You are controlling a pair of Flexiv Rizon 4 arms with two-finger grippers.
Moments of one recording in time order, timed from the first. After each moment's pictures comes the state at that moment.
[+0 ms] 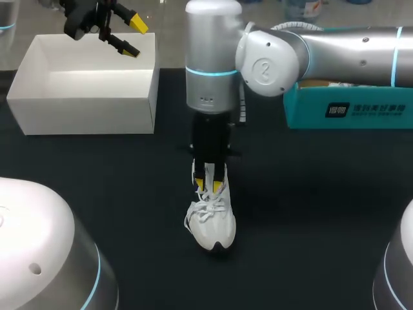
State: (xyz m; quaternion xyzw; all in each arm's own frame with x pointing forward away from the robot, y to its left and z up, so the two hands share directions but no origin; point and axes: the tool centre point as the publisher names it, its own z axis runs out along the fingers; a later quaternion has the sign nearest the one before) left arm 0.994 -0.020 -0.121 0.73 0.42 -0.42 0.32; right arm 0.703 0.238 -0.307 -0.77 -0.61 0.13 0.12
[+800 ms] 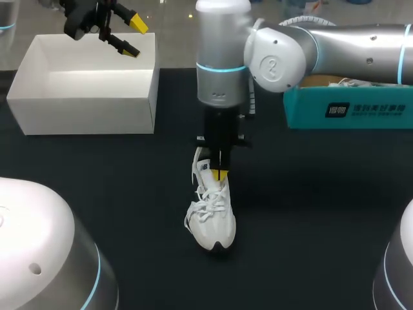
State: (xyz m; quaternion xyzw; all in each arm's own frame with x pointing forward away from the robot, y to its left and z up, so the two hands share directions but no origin) left arm 0.994 -0.020 -0.121 0.73 0.42 -0.42 0.32; right arm 0.745 0.212 -0.323 -0.75 -0.64 0.11 0.10
